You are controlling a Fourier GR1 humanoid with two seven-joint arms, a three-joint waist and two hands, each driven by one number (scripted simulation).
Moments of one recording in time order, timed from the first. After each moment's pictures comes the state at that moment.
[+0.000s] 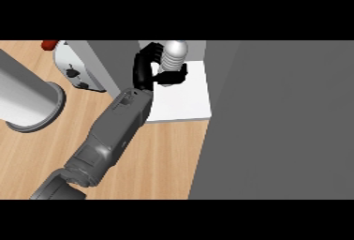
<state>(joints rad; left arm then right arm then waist) -1.06 0.01 -0.13 -0.32 0.26 0.65 -0.41 0.14 -0.39 0.76 -2.47 0.09 -0.46 0.20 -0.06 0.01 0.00</state>
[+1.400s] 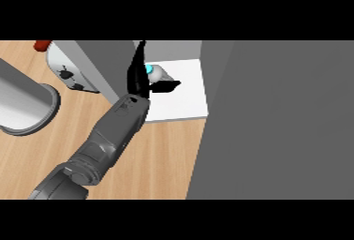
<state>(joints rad) -1.11 0.00 -0.13 -0.08 0.19 0.81 -0.49 0.14 -0.43 0.75 -2.47 0.05 -0.46 0.14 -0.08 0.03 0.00</state>
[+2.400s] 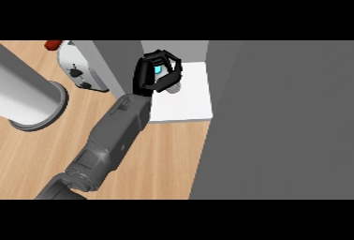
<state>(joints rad) -1.02 0.00 -0.08 -0.32 0.36 0.28 -0.72 0.17 -0.44 0.78 -2.48 0.05 -0.50 0.15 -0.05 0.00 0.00</state>
